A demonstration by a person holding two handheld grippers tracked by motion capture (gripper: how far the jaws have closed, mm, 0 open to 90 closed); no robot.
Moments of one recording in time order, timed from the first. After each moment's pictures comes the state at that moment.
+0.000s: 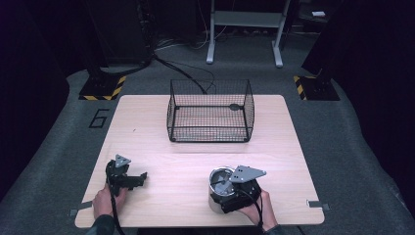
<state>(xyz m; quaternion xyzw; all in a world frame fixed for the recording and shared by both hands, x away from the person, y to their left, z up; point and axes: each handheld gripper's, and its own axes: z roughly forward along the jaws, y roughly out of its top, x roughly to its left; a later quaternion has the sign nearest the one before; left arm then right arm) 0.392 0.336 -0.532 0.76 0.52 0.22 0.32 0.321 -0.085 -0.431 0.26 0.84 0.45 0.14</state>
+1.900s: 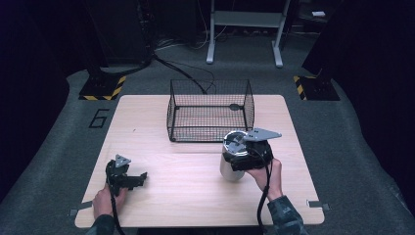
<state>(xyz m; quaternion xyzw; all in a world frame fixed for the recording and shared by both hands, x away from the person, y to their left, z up) 0.392 0.337 -0.532 0.76 0.52 0.23 0.32 0.391 -0.112 -0.374 0.35 0.80 0.45 0.19</state>
